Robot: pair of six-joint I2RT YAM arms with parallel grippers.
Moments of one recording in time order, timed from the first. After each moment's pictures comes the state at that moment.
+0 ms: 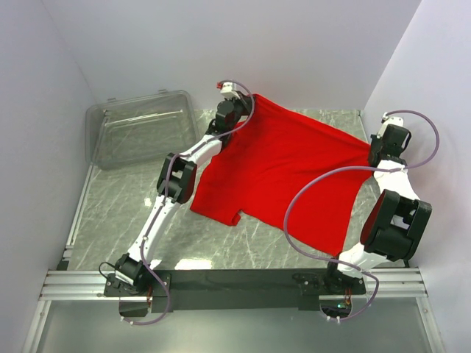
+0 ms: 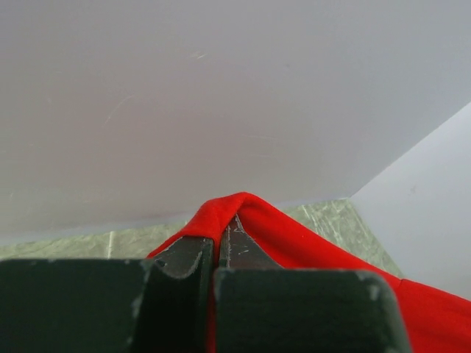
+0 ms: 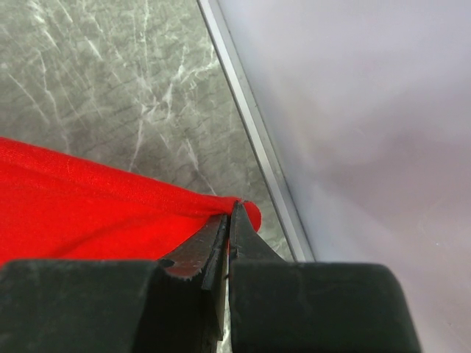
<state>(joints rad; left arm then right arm) -0.49 2.79 2.41 0.56 -0.02 -0.57 -0.41 1.55 1.07 -0.09 0.09 -0.18</state>
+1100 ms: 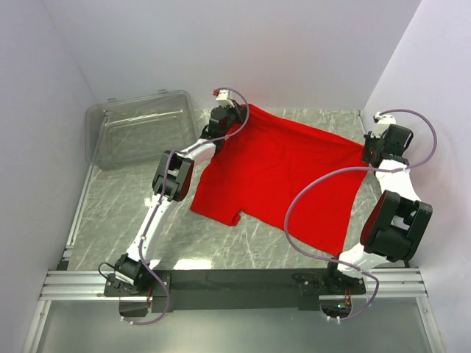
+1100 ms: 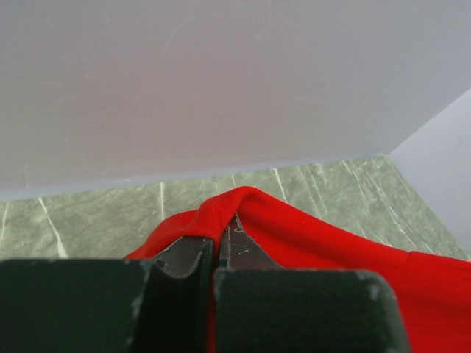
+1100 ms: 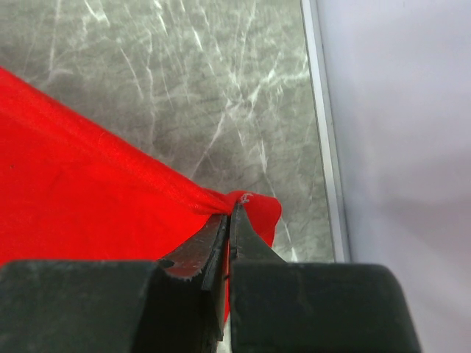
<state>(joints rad) -0.44 2.76 2.21 0.63 0.06 -0.51 -0.42 1.54 1.08 -0.15 -0.19 -0.23</state>
